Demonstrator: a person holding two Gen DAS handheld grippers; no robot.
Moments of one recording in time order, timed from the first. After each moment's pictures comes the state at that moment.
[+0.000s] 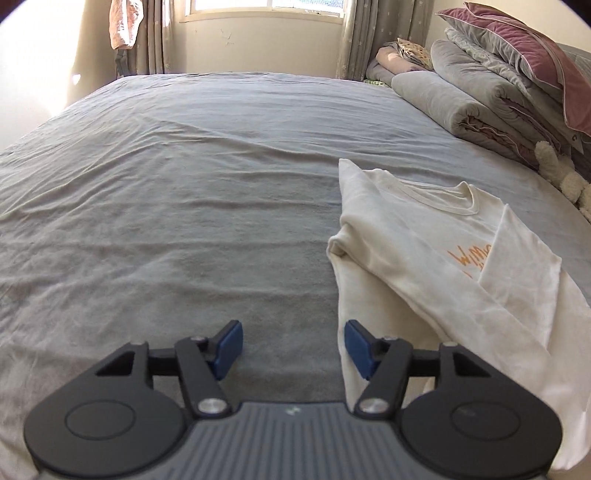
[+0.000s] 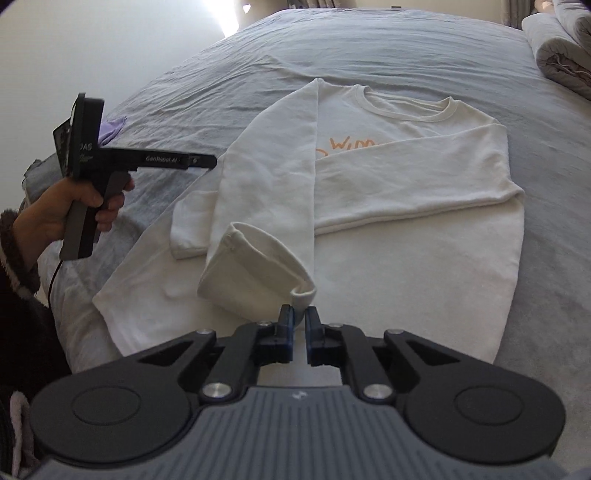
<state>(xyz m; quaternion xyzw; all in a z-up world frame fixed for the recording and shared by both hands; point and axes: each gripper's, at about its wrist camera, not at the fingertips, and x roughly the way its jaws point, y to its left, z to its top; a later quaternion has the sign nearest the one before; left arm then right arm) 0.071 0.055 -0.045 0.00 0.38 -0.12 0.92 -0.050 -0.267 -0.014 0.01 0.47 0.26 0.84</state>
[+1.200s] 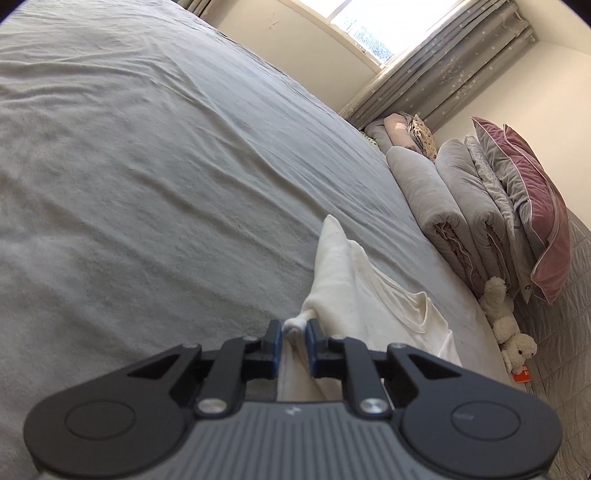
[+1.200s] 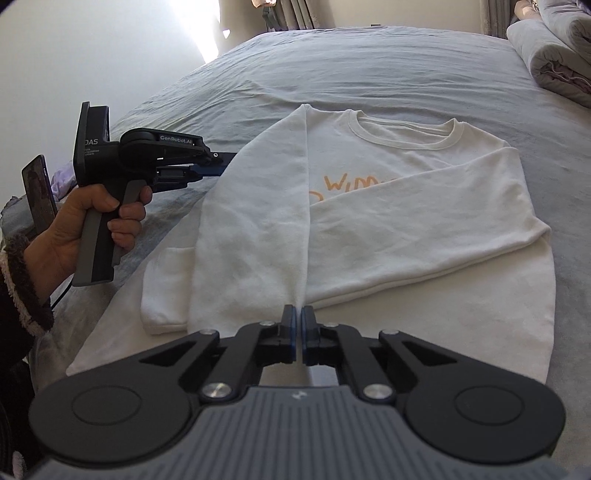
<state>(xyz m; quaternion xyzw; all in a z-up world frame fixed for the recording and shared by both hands) 0.135 0.067 -0.076 -0.28 0.36 -0.17 0.87 -0.003 -0.240 -0.028 0.04 0.43 0.21 0.88</state>
